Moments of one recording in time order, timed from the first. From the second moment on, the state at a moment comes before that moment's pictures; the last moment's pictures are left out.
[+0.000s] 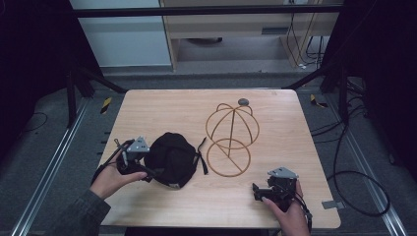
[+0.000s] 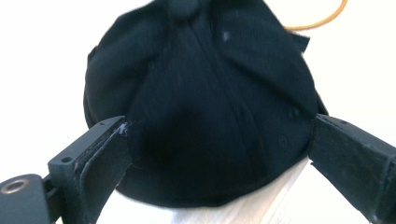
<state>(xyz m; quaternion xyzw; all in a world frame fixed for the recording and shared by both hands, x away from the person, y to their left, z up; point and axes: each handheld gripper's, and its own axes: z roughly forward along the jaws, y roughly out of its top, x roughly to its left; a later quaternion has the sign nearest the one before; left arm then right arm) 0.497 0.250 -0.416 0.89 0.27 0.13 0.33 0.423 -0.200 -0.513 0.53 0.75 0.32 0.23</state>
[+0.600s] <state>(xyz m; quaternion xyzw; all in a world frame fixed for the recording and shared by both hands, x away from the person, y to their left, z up) 0.543 0.204 -0.397 0.92 0.26 0.13 0.26 0.423 -0.200 -0.513 0.53 0.75 0.32 0.23</state>
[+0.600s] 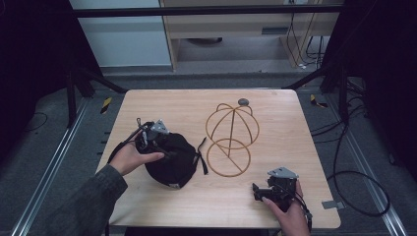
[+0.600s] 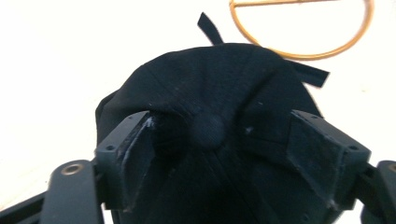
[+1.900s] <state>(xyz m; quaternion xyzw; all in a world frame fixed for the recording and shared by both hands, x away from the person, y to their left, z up) 0.498 0.225 -0.310 0.88 0.24 0.16 0.37 0.423 -0.200 -0.514 0.53 0.75 0.32 0.23</state>
